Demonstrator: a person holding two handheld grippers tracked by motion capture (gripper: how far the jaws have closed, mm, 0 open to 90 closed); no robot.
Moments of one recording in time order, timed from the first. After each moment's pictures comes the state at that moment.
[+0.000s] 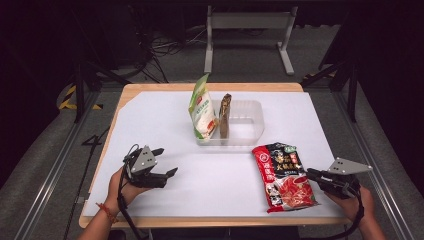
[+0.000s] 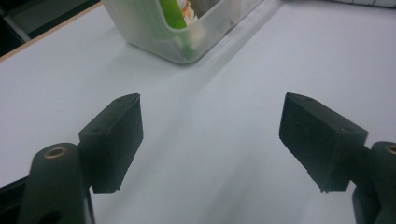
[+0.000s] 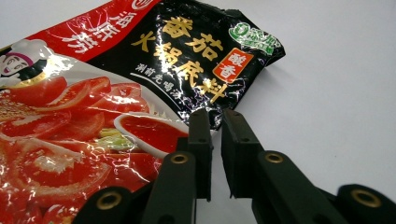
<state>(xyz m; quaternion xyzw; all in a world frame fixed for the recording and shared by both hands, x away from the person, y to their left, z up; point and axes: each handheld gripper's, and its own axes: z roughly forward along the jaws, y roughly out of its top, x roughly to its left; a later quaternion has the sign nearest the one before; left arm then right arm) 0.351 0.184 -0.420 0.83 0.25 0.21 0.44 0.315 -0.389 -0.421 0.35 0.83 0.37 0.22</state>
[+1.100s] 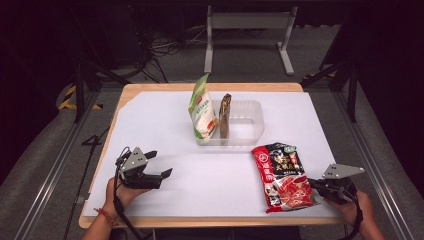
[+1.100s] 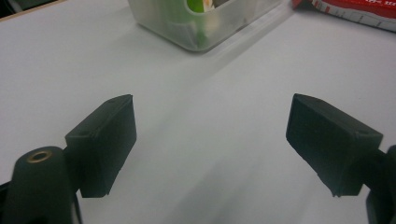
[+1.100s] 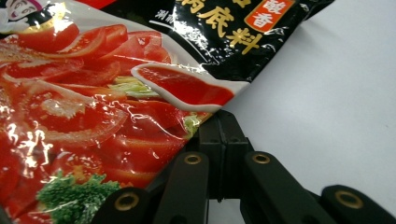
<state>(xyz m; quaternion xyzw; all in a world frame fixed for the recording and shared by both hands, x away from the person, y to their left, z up) 0.356 0.196 -0.431 0.82 0.30 0.18 0.47 0.309 -0.383 -0.432 0.35 0.86 0.32 0.17</state>
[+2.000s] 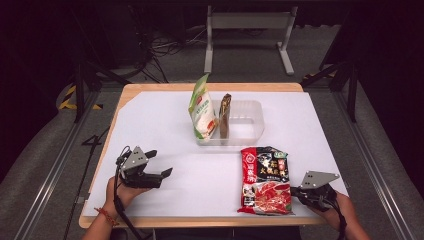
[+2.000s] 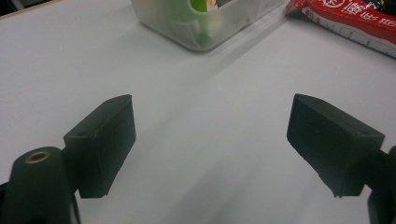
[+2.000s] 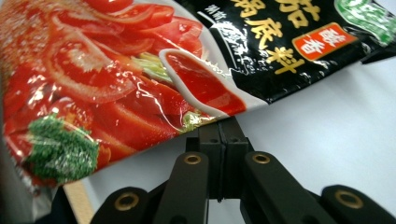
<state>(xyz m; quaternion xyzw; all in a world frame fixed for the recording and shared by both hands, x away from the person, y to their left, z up) 0.358 0.196 -0.432 0.81 0.31 0.17 0.46 0.297 -0.324 -0.429 0.26 0.90 0.32 0.15</state>
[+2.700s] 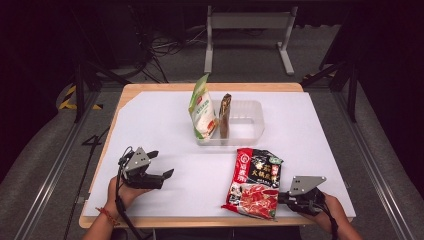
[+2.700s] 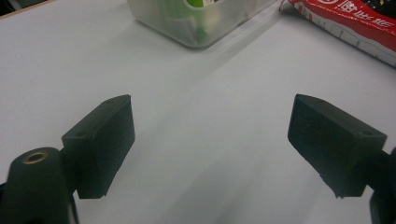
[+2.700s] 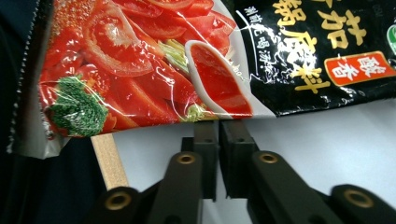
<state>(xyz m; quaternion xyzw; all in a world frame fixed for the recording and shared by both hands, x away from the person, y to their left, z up) 0.358 0.193 -0.434 0.82 0.30 0.18 0.46 0.292 -0.299 -0.433 0.21 0.91 0.33 0.11</state>
